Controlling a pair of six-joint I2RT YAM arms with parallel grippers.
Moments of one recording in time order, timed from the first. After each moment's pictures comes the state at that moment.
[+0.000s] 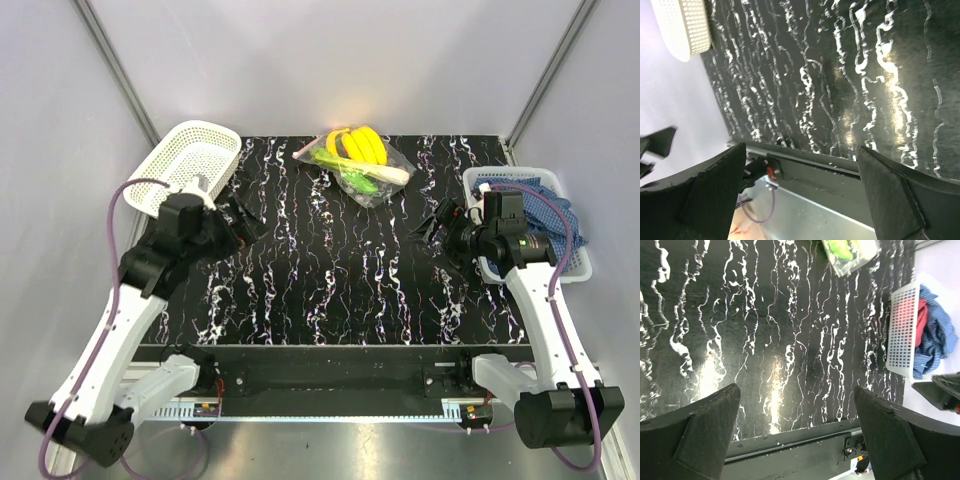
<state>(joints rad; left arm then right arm) -0.37 0.88 1.11 -0.83 0.08 -0.77 0.06 1.02 1.04 -0.87 -0.49 0.71</state>
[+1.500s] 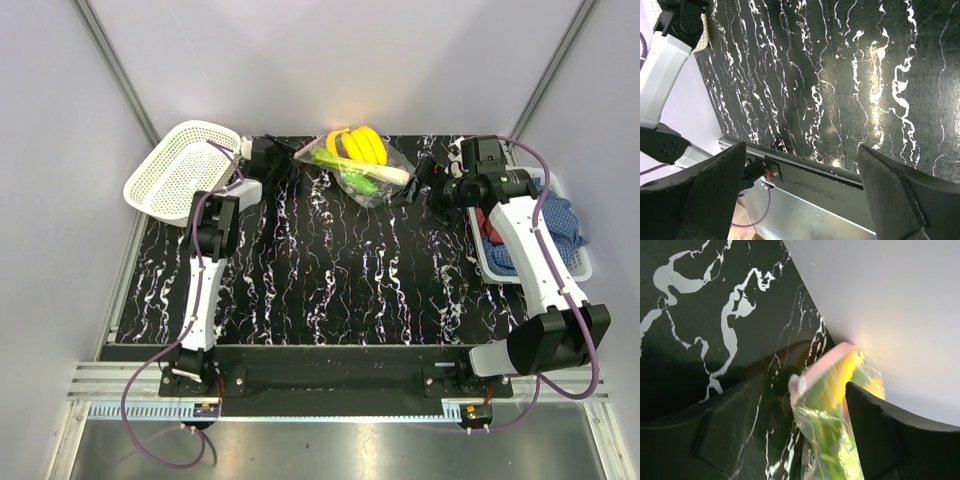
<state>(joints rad) -0.21 2.54 1.88 0.28 0.00 -1.26 0.16 1.41 1.46 -0.96 -0.44 0.63</state>
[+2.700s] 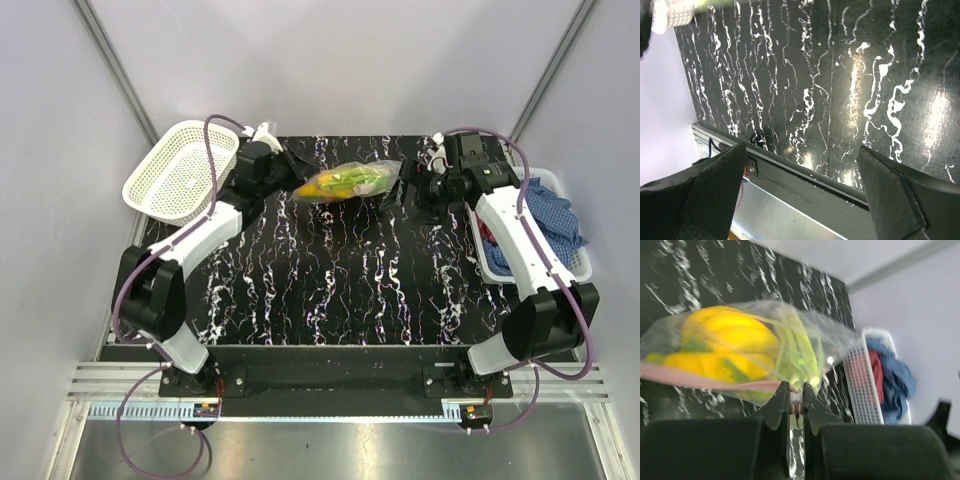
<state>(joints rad) -0.39 1.66 1.24 0.16 0.20 -0.80 0.20 1.49 1.48 -0.92 -0.45 0.50</state>
